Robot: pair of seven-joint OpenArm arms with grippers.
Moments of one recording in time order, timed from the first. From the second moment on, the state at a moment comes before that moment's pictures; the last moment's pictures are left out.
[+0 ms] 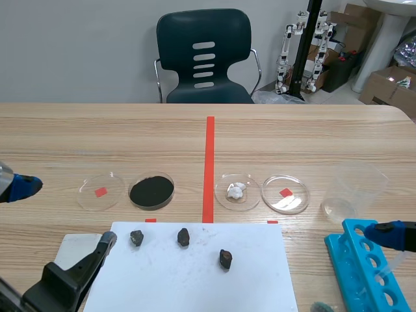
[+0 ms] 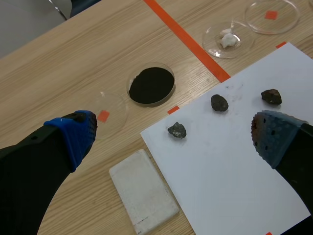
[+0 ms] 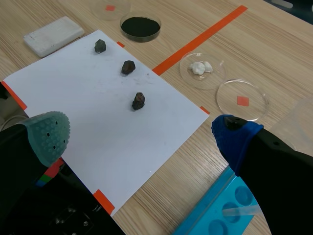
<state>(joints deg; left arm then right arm) 54.2 -26.7 -2.7 126.6 -2.0 -10.2 -0.1 -65.5 30.6 14.1 118.7 3.3 29.8 22.0</state>
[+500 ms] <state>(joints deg) 54.2 -26.7 -2.7 126.5 -3.5 -17.4 -3.1 -65.5 30.6 14.1 118.7 3.5 29.8 22.0</state>
